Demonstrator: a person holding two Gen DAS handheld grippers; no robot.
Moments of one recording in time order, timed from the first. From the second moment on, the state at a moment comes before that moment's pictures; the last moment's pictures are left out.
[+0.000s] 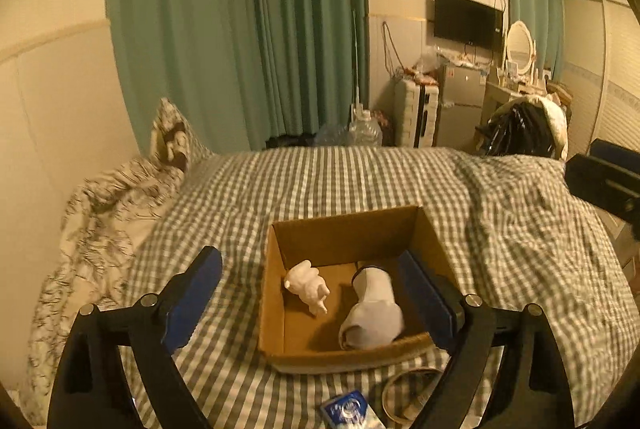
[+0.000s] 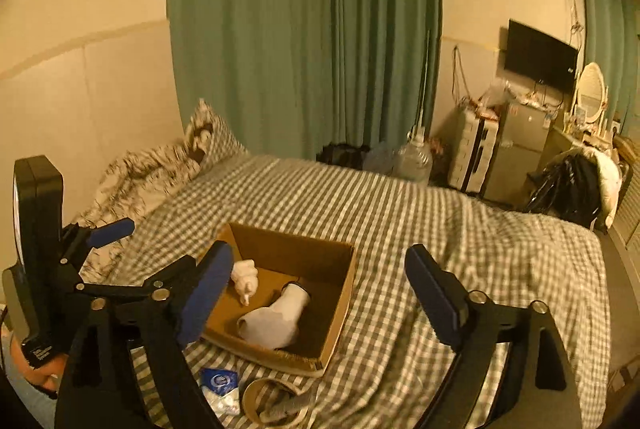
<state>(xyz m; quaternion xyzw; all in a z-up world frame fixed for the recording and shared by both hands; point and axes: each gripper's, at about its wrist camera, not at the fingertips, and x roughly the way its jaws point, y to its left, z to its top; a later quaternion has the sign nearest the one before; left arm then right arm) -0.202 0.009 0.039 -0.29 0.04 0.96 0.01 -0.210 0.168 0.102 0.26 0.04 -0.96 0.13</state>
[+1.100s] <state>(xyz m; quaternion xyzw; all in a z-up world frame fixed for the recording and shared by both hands) -0.066 0.023 -0.103 -0.40 0.02 0.92 0.03 -0.072 0.188 -0.037 0.36 0.10 -0.92 0.11</state>
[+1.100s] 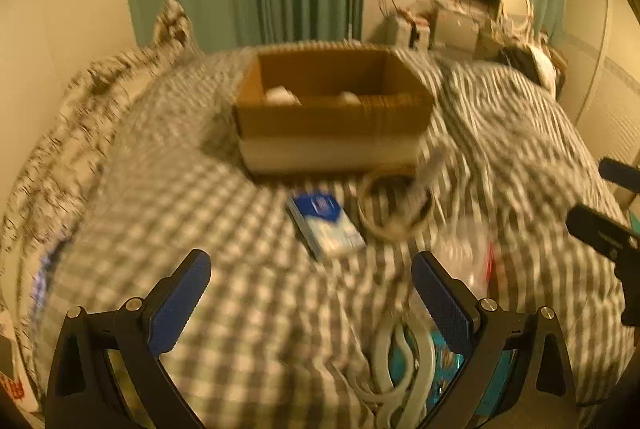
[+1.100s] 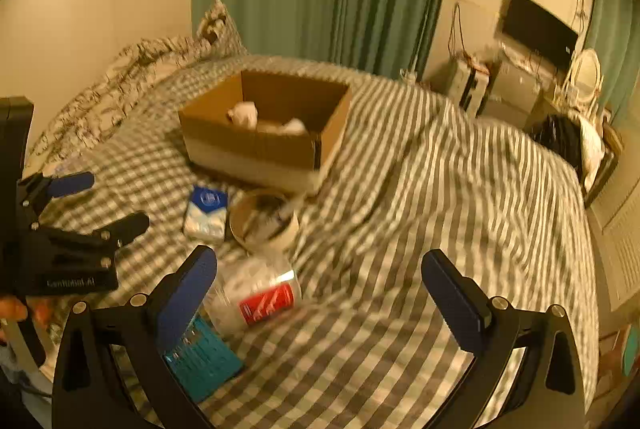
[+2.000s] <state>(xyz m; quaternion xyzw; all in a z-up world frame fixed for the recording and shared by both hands) -0.033 0.042 -0.127 -0.46 0.02 0.87 0.15 -0.037 0.163 -0.079 0.41 0.12 -0.89 0.14</state>
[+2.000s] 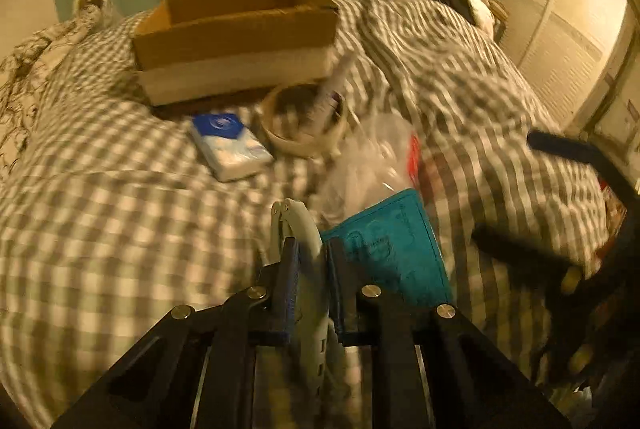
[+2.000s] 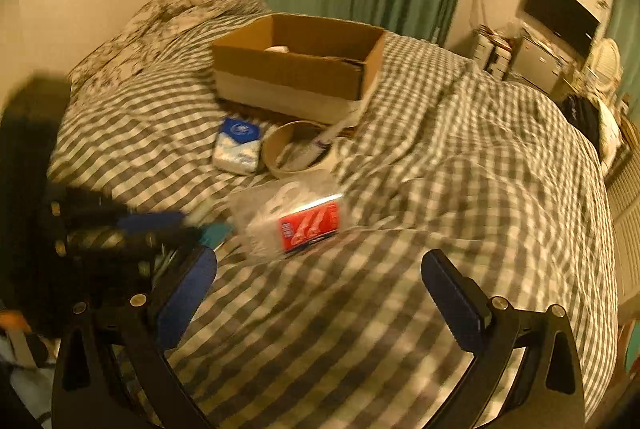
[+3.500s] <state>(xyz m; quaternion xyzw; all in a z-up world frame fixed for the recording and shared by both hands) -0.035 0.011 -0.088 -0.43 0.01 0.89 0.14 -0.017 0.117 -0.059 0.40 0.11 -0.88 0.21</state>
